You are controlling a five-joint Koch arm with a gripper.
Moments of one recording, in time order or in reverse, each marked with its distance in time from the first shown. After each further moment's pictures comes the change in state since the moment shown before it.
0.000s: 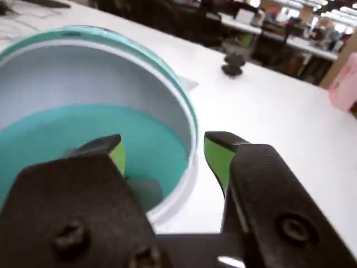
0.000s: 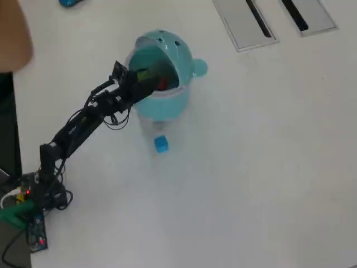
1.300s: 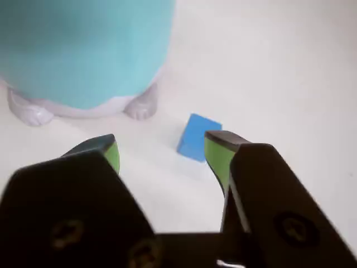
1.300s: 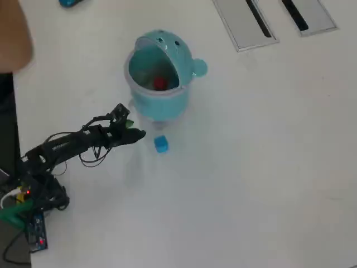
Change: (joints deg) arm 5.6 21.4 55.7 -5.5 0.4
